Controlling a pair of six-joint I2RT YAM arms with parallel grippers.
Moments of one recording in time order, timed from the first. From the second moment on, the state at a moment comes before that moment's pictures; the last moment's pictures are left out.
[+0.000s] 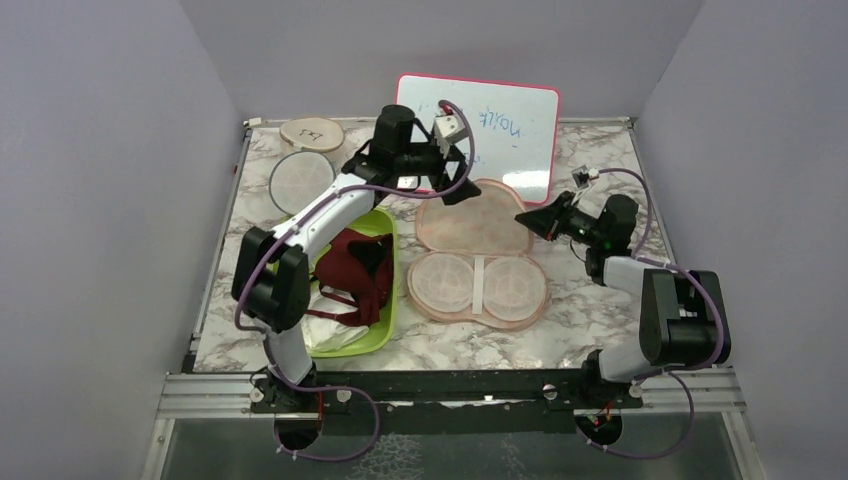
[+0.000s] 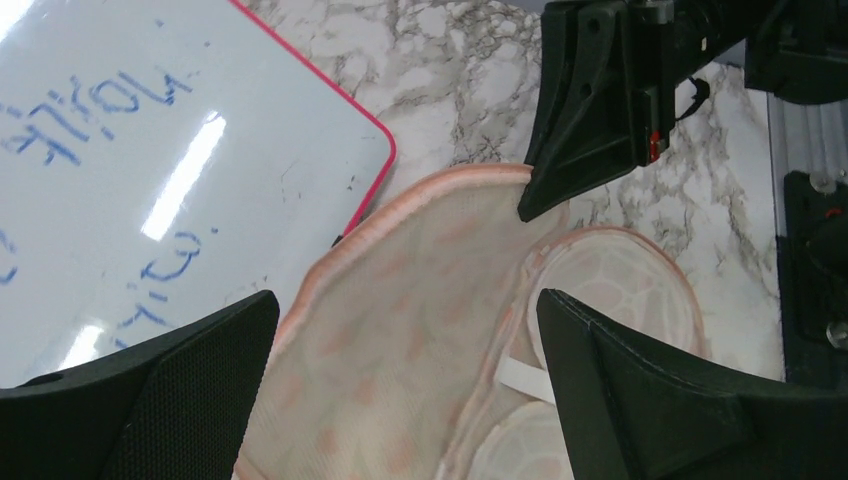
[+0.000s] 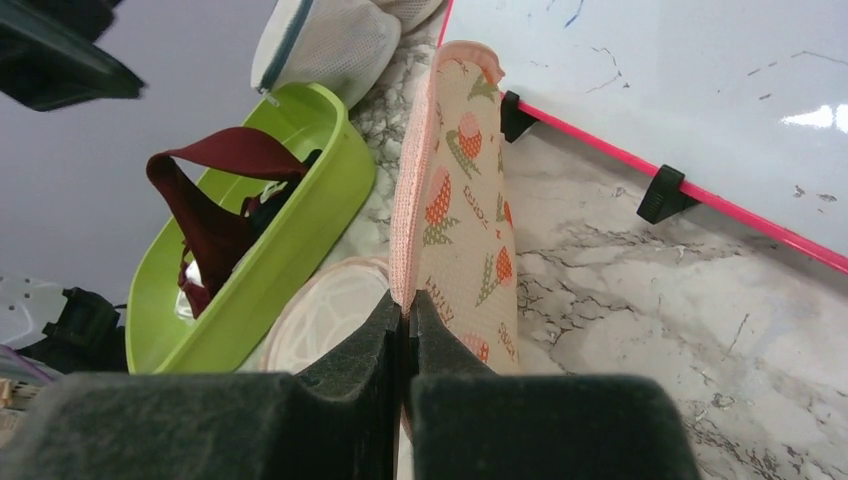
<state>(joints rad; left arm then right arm) -0.51 1.74 1.48 -0.06 0.75 0.12 -0.05 1.48 0.53 0.82 -0.99 0.50</state>
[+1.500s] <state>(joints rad) -0.65 1.93 1.51 -0.15 0.49 0.35 -0.05 1.34 0.68 0.43 -0.81 0.42</state>
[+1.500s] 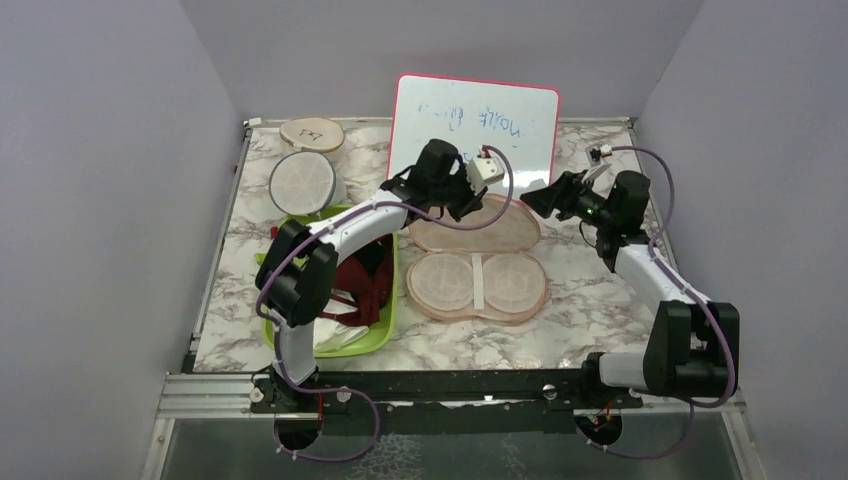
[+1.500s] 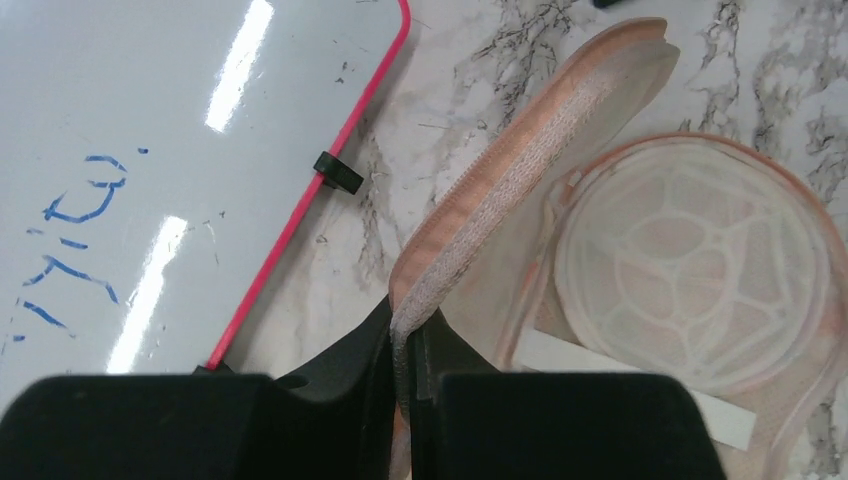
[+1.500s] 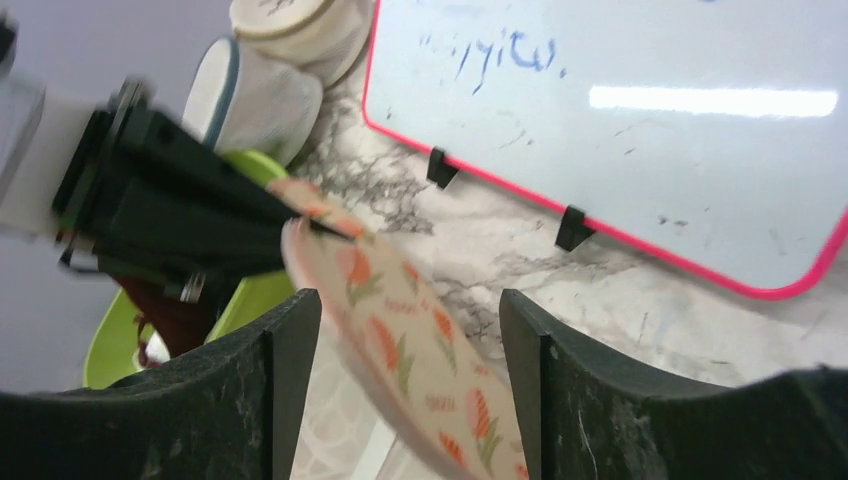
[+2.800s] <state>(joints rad) -1.00 1.32 0.84 -0.01 0.26 -0.16 0.23 1.15 0.94 -0.23 -0.62 0.30</state>
